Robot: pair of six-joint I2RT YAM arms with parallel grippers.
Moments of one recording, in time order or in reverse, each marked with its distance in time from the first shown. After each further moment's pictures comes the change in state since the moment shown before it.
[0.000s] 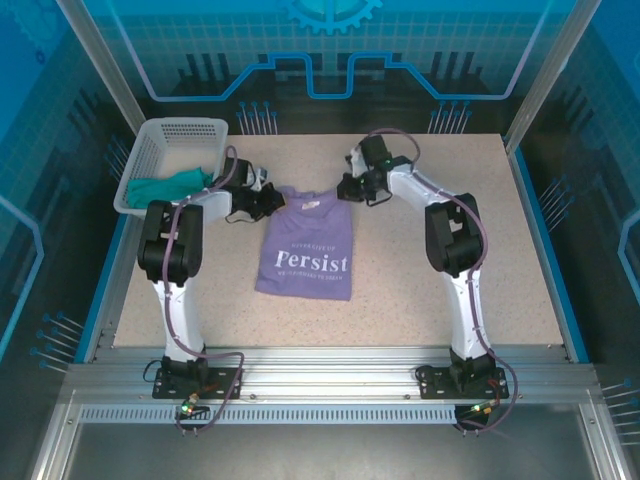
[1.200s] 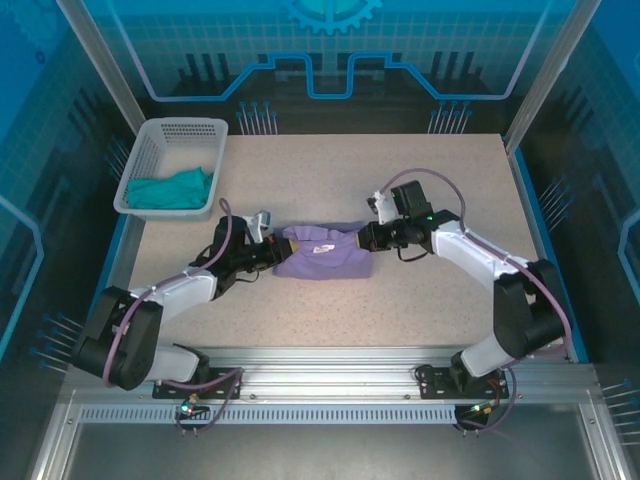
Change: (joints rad) left arm -0.214 -0.713 -0.840 0.396 -0.091 -0.121; right arm 0.057 -0.723 -0.880 0.164 -0.047 -0.059
